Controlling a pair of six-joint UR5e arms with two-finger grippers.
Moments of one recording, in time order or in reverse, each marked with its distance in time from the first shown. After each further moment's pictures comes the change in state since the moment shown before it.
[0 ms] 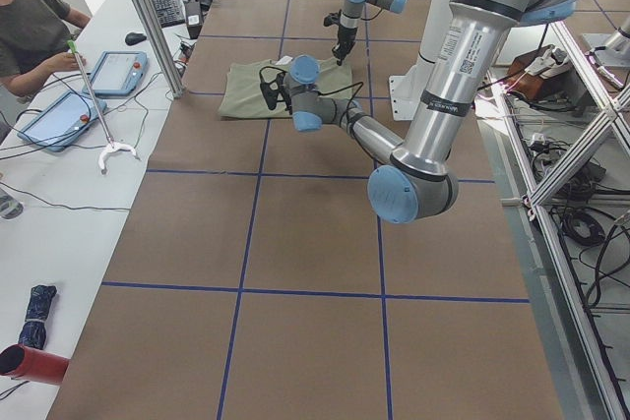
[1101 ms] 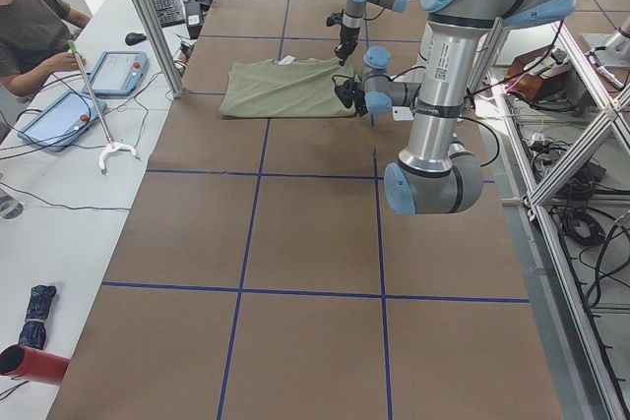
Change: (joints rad) left arm 0.457 0.013 -0.161 0.381 0.359 -0.224; right arm -0.014 -0.002 0.012 0.000 -0.001 0.022
